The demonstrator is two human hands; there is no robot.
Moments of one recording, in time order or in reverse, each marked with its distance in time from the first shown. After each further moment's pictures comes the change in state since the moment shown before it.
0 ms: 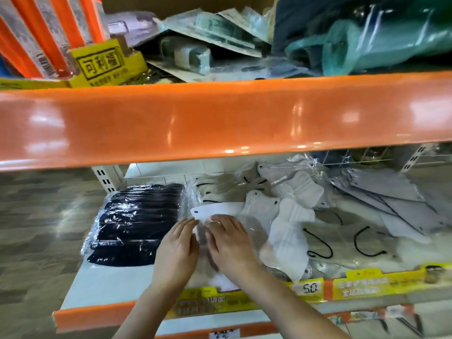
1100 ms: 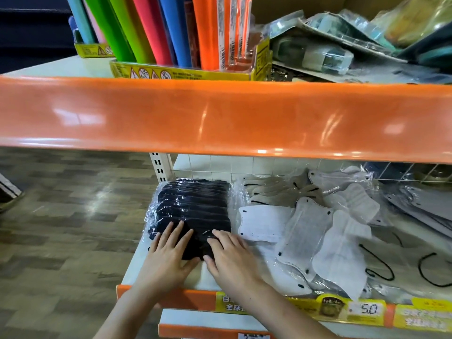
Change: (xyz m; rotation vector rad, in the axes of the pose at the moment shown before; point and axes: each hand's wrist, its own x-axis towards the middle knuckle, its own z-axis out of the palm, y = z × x) left_hand -0.043 -0.124 -0.046 0.398 -0.222 -0.059; right_hand -0.006 -0.077 0.055 -0.116 -0.249 -0.107
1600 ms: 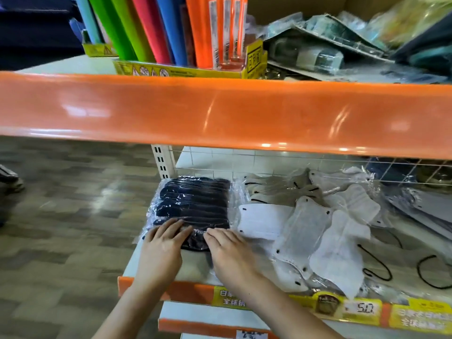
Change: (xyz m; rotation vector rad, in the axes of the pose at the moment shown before) left_hand -0.001 0.014 -0.021 0.056 0.307 -0.020; right_hand 0.001 0.003 -0.013 0.082 0.001 -0.150
